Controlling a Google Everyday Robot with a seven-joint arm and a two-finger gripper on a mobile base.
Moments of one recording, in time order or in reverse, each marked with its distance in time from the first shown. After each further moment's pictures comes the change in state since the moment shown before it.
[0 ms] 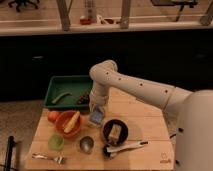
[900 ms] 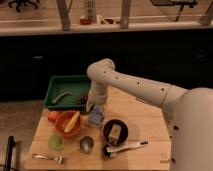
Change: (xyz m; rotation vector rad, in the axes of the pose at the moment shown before) arm 0.001 -0.004 -0.001 -0.036 -0.002 -0.009
